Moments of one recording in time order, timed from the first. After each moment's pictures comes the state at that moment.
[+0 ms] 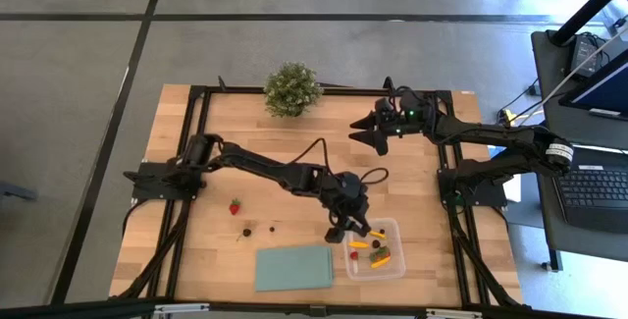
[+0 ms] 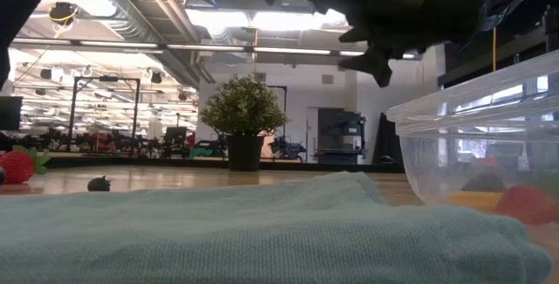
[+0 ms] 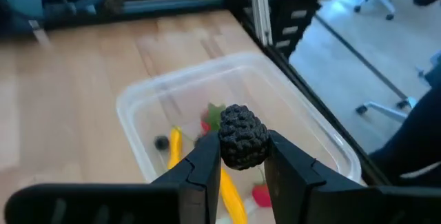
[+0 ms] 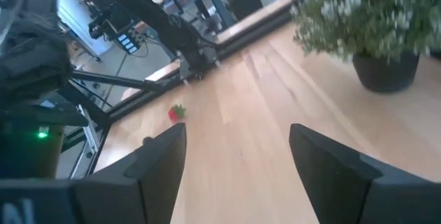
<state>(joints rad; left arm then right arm) -0.14 2.13 1.66 -0.09 0.37 0.03 -0.48 1.19 0.61 0.31 -0.48 0.39</state>
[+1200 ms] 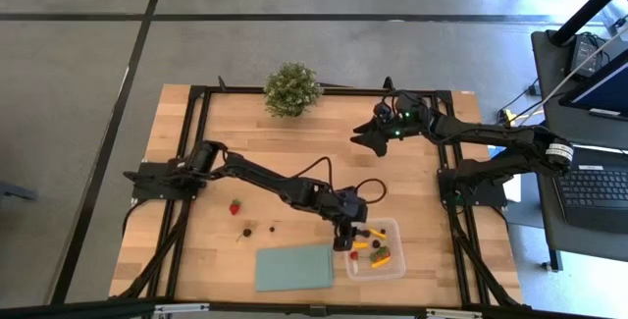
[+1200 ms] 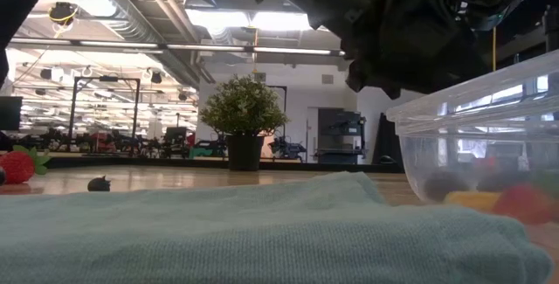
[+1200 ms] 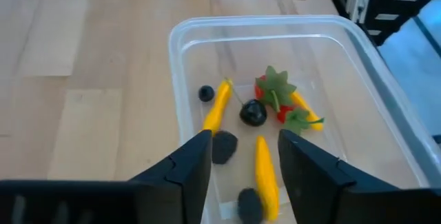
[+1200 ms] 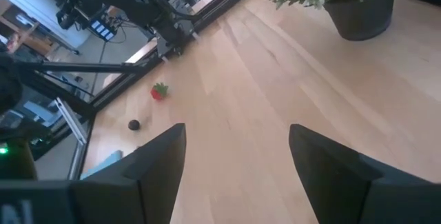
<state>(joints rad) -0.21 2.18 1.66 -0.14 0.04 -0.19 -0.48 1.19 0.61 0.17 -0.44 0.44</state>
